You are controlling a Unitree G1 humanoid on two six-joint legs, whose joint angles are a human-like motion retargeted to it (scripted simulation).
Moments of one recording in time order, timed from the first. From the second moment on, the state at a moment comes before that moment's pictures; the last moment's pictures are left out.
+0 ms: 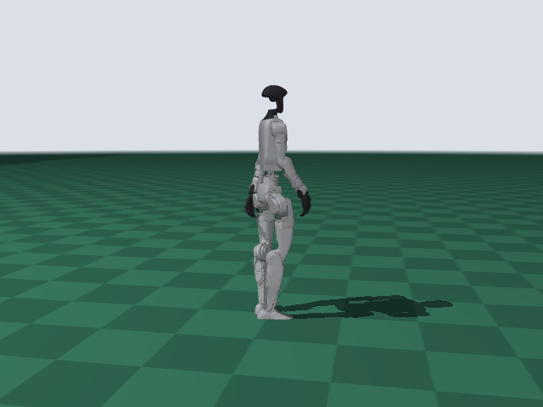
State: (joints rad) left arm 0.12 0.01 0.42 1.70 -0.10 0.16 -0.14; right arm -0.15 -0.02 0.22 1.05 -0.42 0.01 0.31; waist -0.26 0.03 -0.07; left_leg -0.02 -0.07 0.51 0.00 -0.26 0.11; right_leg -0.03 -0.07 -0.44 0.05 -0.06 0.07
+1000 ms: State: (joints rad) left arm 0.35 0.13 0.26 1.67 0.35 0.17 -0.36; right arm -0.61 0.10 0.14 0.98 -0.15 -0.01 0.22; waist 0.17 -0.09 0.20; left_leg -0.87 0.42 0.43 1.64 -0.15 0.26; right_leg 0.07 -0.07 -0.16 0.20 -0.09 -0.08
